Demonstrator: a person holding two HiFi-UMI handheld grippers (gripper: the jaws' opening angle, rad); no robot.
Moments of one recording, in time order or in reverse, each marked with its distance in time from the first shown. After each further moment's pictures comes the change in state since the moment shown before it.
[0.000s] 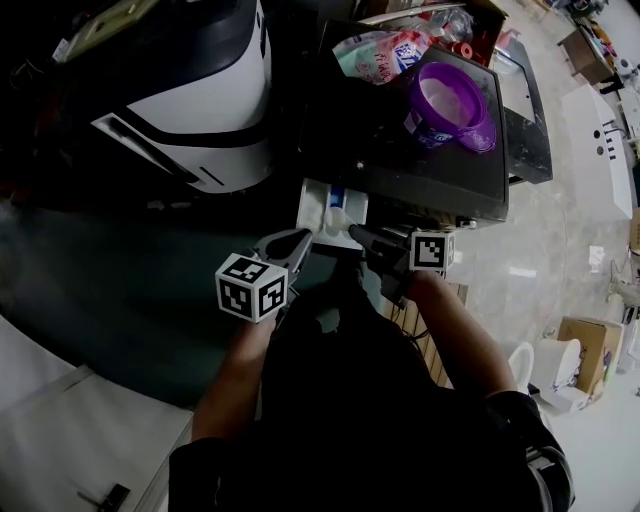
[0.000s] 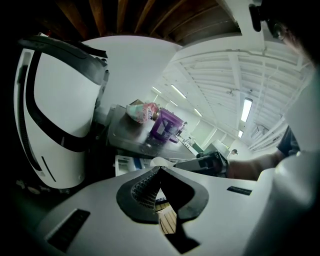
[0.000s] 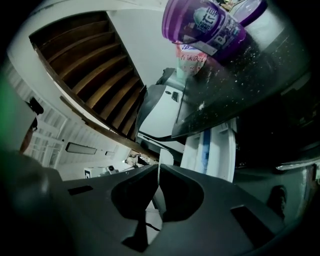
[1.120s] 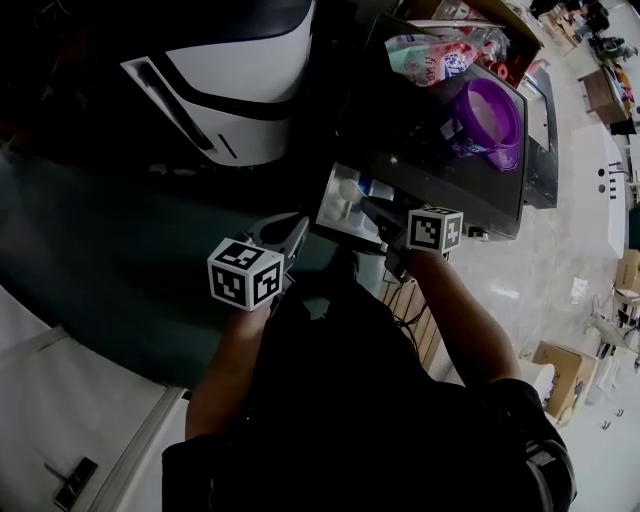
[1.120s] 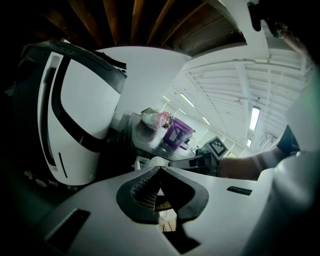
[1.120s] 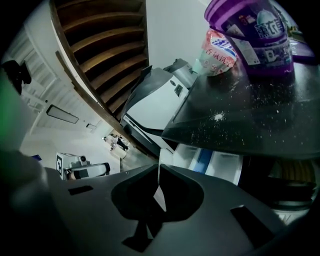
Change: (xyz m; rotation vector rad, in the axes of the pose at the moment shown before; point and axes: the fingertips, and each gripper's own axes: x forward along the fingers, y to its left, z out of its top) left arm -0.048 0.044 -0.007 -0.071 -0.092 0.084; right arm 0.054 -0.019 0.015 -0.268 0.131 -0.236
